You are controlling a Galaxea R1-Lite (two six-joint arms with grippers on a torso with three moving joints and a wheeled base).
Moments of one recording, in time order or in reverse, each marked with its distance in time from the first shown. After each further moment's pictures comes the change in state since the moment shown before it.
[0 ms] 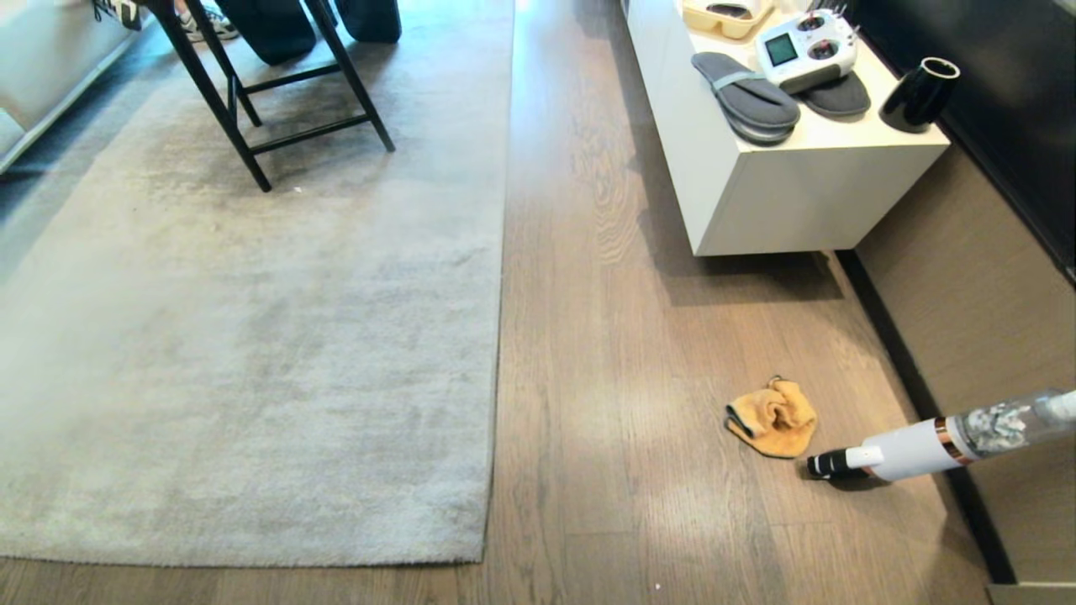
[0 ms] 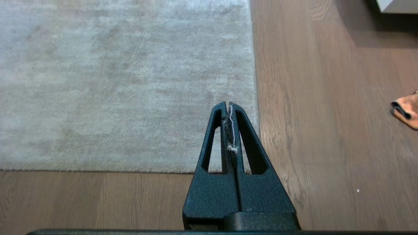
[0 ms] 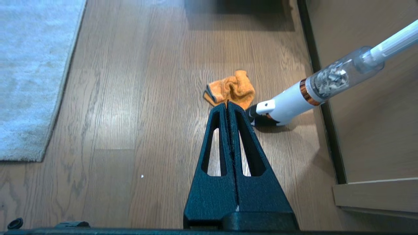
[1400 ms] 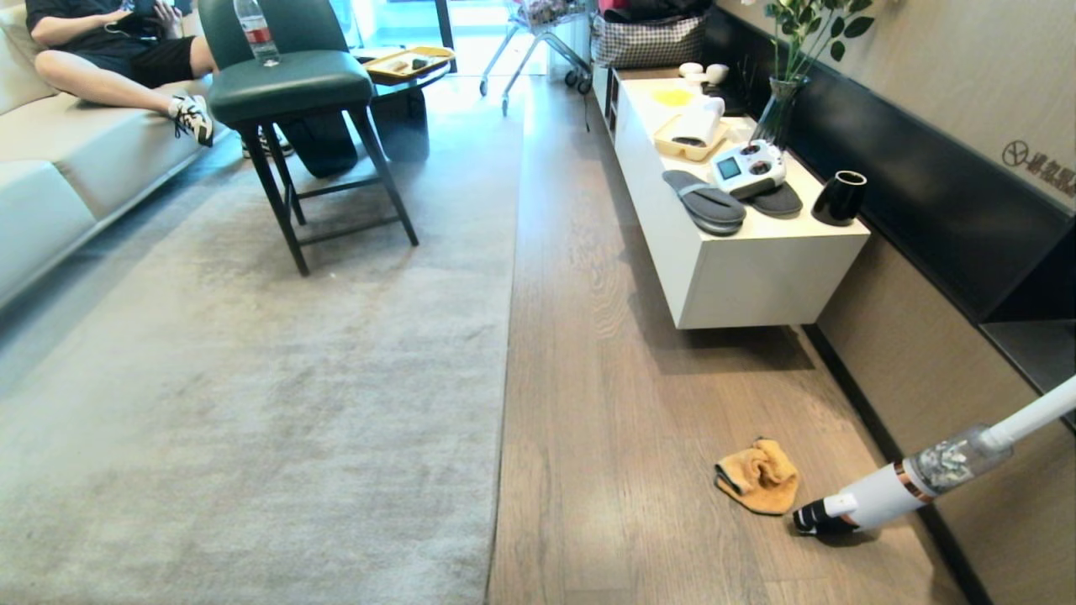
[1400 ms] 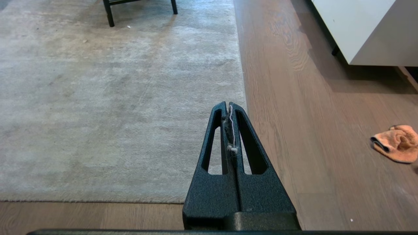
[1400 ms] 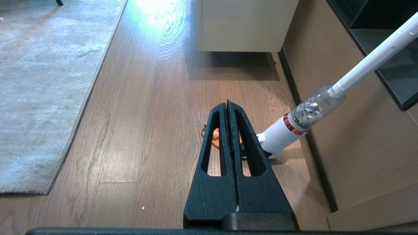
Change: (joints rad) left arm 0.000 0.000 0.000 0.001 0.000 0.001; right arm 0.000 0.000 0.000 -0.001 0.000 0.000
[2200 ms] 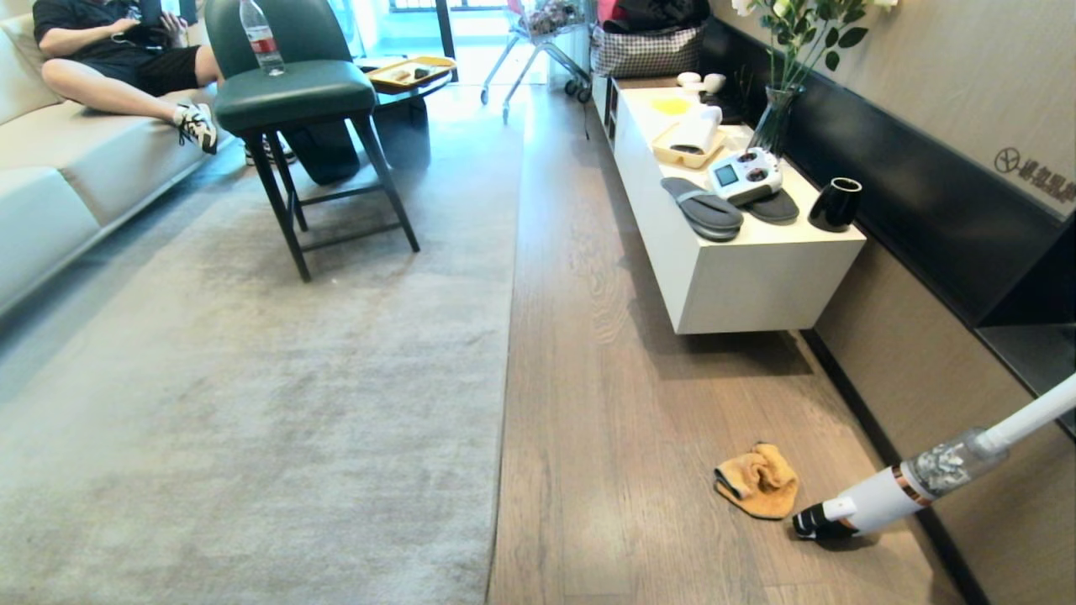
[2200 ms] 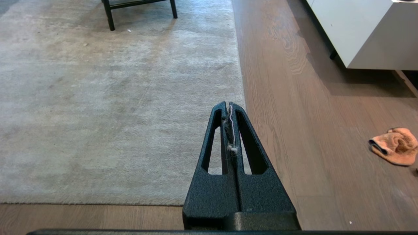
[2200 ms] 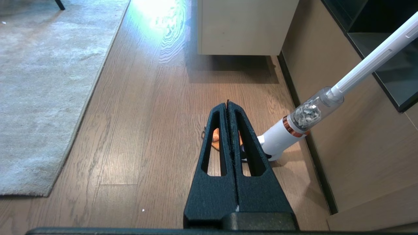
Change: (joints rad) left arm 0.000 0.000 0.000 0.000 0.000 -0.003; right arm 0.000 0.000 0.000 0.000 0.000 0.000
